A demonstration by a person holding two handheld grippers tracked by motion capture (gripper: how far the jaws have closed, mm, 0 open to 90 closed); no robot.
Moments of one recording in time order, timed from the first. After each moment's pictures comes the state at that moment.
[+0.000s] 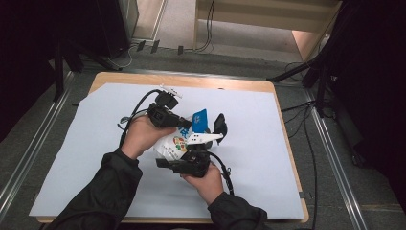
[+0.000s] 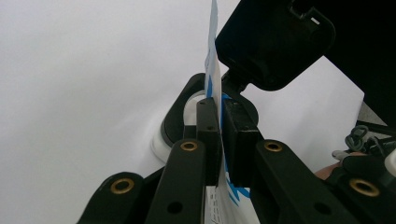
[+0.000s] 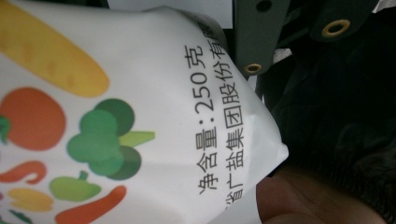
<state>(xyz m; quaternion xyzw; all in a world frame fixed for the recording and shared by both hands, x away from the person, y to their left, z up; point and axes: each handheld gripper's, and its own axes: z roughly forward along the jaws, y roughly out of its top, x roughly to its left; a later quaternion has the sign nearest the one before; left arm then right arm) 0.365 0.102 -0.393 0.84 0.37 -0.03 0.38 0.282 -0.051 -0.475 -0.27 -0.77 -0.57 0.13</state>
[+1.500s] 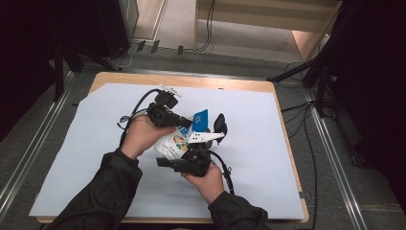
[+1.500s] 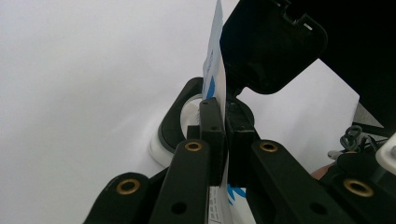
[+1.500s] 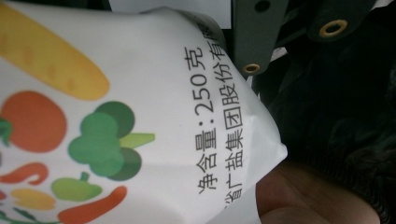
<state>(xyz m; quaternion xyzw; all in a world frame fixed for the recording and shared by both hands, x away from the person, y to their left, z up) 0.365 0.102 -0.390 0.84 0.37 -0.03 0.39 0.284 -0.054 -0.473 -0.27 -0.76 -0.57 0.14</state>
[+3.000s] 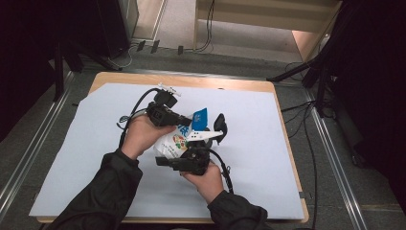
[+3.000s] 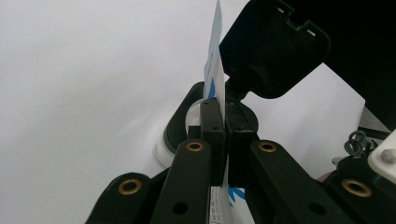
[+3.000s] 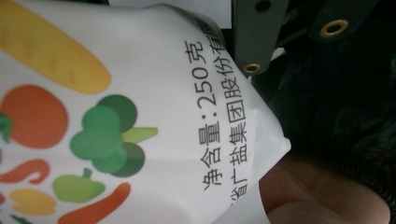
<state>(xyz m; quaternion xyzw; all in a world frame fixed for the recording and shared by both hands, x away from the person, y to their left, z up) 0.364 0.104 -0.388 0.84 0.37 -0.02 0.39 0.286 -0.050 -0.470 -0.28 -0.76 -0.56 0.15</state>
